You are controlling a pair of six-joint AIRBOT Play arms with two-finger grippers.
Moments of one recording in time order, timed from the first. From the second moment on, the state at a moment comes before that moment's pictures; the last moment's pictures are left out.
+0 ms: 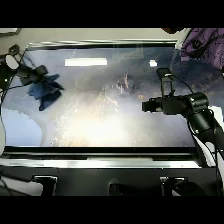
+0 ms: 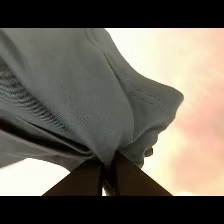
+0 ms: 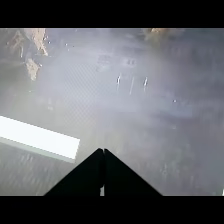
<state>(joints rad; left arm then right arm) 0.02 -1.66 1.80 1.51 -1.19 -1.93 0.28 -1.08 1.06 1.64 -0.94 -1.50</state>
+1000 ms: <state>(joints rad) -0.57 -1.34 1.33 1.54 -1.27 -2.22 0.28 -1.08 1.06 1.64 -0.91 -1.50</state>
